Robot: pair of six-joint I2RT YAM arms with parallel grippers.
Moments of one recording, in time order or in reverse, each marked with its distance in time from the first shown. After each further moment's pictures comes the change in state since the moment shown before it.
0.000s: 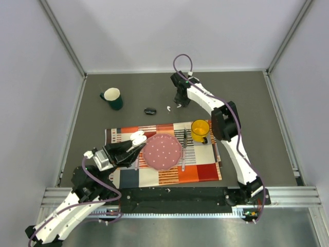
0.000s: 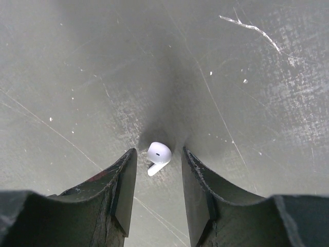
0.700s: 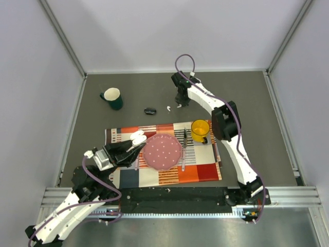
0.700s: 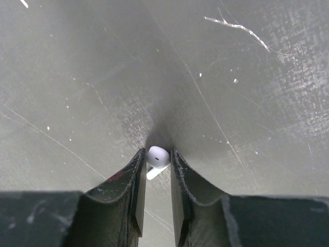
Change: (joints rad) left arm 0.000 0.000 0.000 -0.007 -0.008 0.000; right arm -0.007 0.001 -0.003 -0.010 0.006 0.064
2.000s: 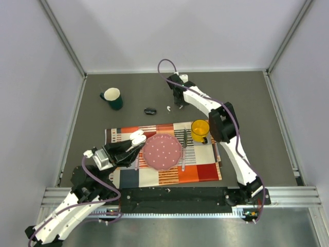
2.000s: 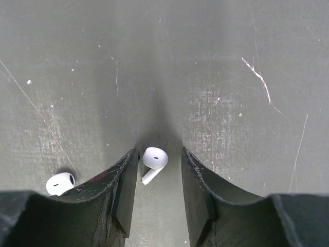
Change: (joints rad) left arm 0.000 -0.002 0.016 -0.031 -0.007 0.000; right arm 0.052 -0.010 -0.046 0.100 0.100 -0.537
